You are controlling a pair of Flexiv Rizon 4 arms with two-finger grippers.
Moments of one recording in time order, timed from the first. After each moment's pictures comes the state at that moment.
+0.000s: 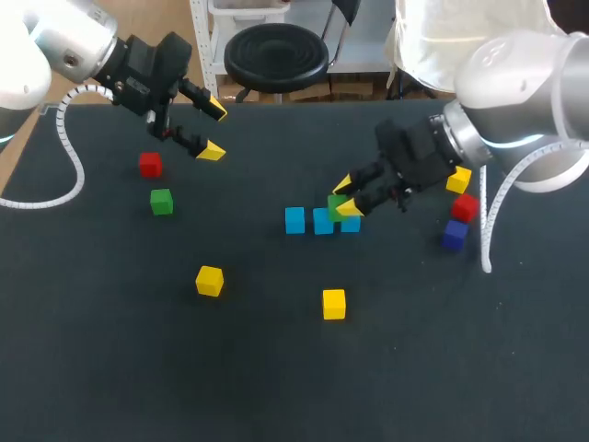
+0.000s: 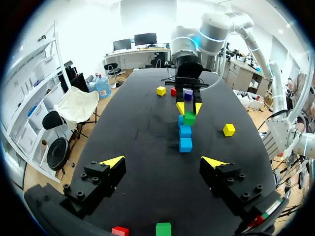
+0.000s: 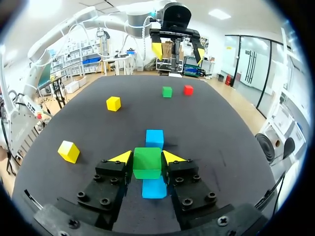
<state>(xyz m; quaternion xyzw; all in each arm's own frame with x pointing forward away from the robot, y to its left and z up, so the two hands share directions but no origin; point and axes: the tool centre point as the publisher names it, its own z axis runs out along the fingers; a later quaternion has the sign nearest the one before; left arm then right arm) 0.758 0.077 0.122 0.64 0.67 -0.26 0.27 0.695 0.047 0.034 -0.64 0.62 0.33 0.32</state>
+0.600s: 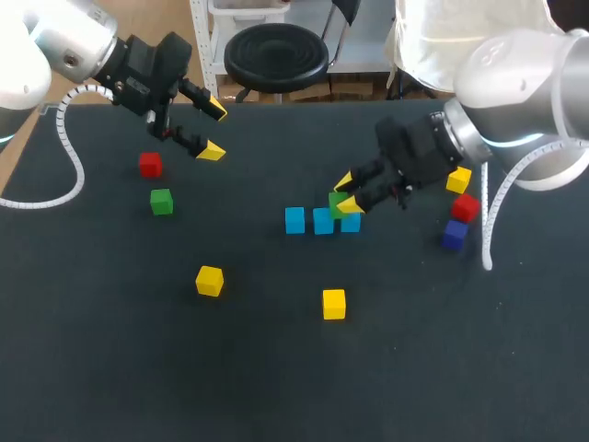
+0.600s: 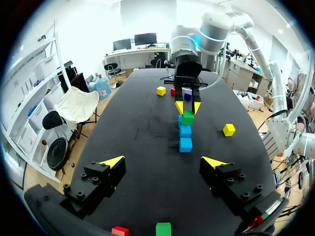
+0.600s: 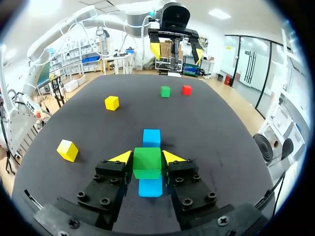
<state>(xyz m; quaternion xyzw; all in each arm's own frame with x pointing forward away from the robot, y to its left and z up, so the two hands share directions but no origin) 0.758 0.077 0.122 0.64 0.67 -0.26 0.27 0.699 0.044 0.037 -0.64 0.62 0.32 0.32</state>
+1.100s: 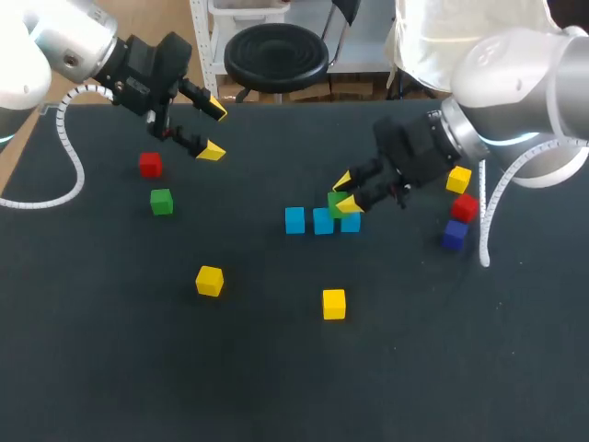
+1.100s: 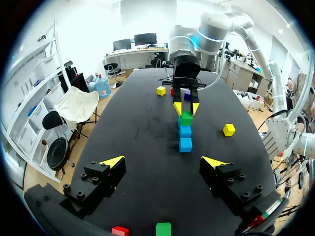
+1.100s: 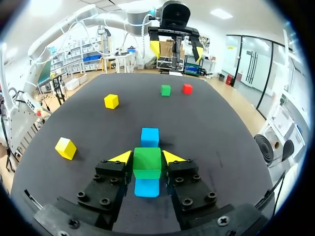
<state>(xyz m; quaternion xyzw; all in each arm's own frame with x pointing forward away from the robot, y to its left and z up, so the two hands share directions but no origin) 0.758 0.077 0.122 0.64 0.67 -0.26 0.27 0.704 0.045 0.033 -0.65 0.62 0.32 0.31</state>
